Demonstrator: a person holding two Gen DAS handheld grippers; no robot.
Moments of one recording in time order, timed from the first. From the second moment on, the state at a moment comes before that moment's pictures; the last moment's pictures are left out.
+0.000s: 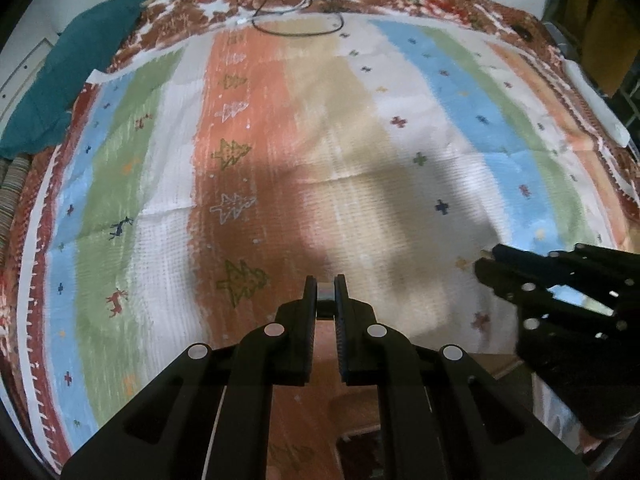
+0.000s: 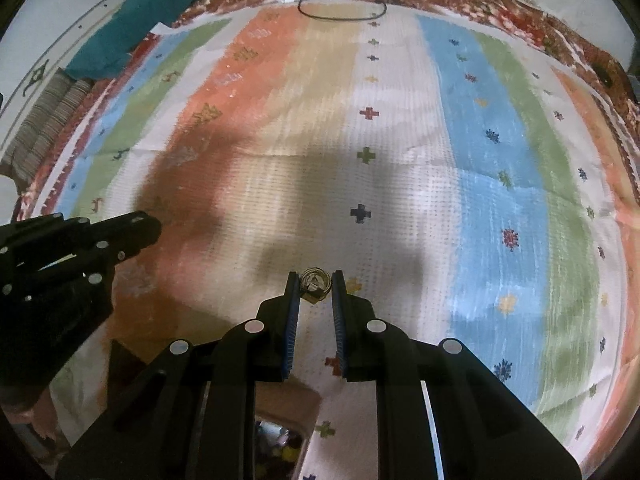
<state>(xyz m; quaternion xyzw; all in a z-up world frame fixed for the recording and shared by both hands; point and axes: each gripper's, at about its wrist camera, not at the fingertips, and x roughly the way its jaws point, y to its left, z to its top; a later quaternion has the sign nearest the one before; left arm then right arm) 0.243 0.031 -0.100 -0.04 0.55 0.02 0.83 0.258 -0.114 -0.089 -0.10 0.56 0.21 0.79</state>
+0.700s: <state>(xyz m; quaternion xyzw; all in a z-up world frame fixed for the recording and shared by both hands) 0.194 0.023 -0.056 -0.05 0.51 0.00 0.86 0.218 -0.128 -0.052 -0.10 0.53 0.22 0.82</state>
